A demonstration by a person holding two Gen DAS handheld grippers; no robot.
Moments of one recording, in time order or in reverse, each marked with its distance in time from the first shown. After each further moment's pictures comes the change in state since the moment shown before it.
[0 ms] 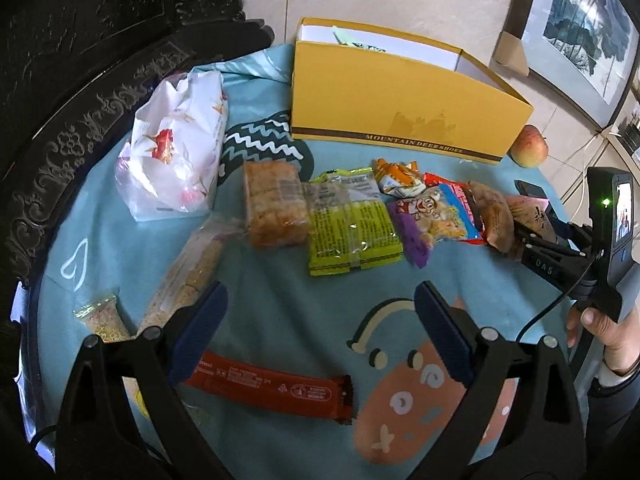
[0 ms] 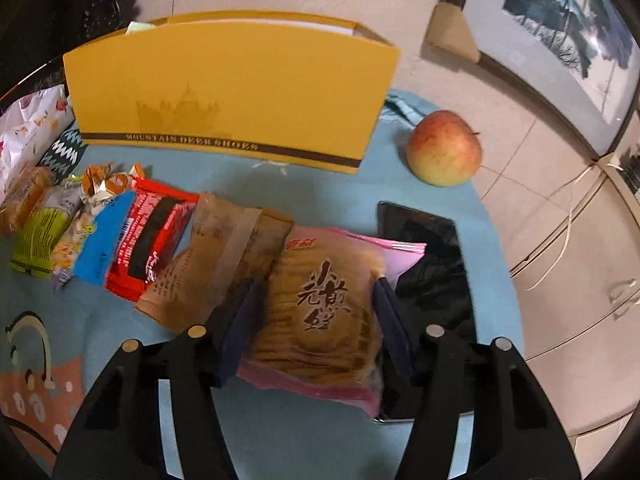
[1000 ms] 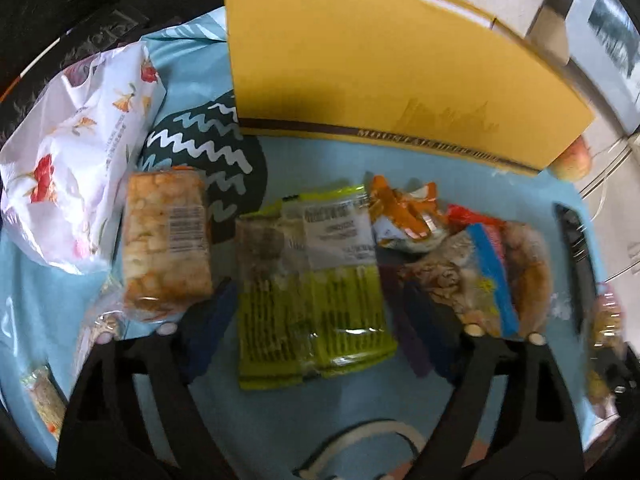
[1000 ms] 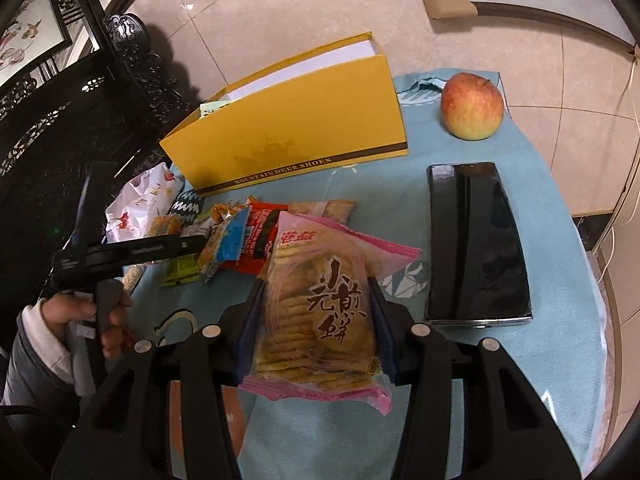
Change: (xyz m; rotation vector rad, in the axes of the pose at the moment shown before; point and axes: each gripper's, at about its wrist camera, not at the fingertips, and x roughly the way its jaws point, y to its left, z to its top) left arm 0.107 -0.032 0.058 -0.007 0.164 0.032; right arm -0.064 -0.043 -0.038 0.280 -0.079 0.485
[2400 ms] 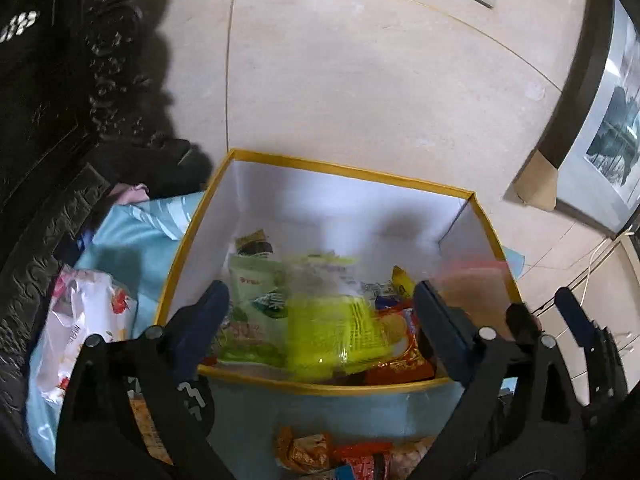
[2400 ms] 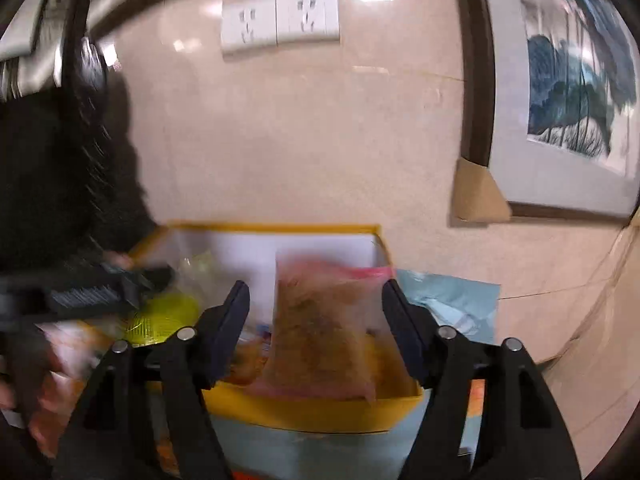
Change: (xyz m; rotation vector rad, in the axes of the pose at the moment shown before) left arm -0.067 -0.042 0.169 -0.092 -0.300 -0.074; right arm 0.066 0.051 0.190 -0.267 -0.351 -0.299
